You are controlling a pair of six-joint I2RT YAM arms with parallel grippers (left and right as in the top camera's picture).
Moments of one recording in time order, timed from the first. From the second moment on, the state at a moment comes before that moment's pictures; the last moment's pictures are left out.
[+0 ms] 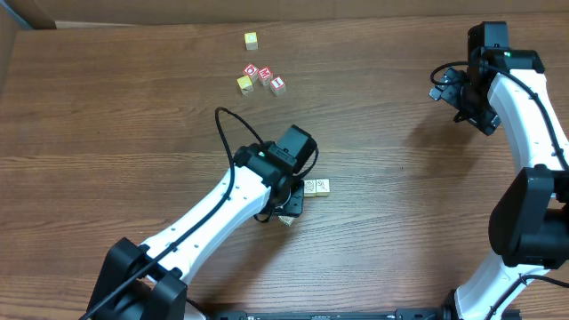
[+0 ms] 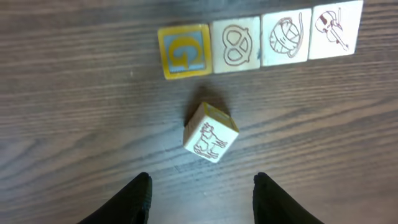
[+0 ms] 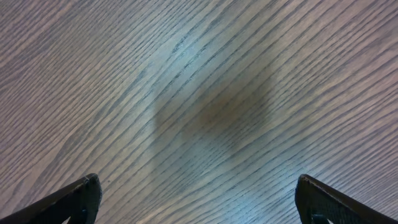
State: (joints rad) left arm -0.63 1.61 1.14 -1.01 -0.01 -0.54; right arm -0.07 1.95 1.66 -1.03 0.13 0.62
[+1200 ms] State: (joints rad) left arm -0.65 1.80 1.14 -0.95 0.03 -0.36; right arm -0.07 1.95 1.66 -1.03 0.13 0.62
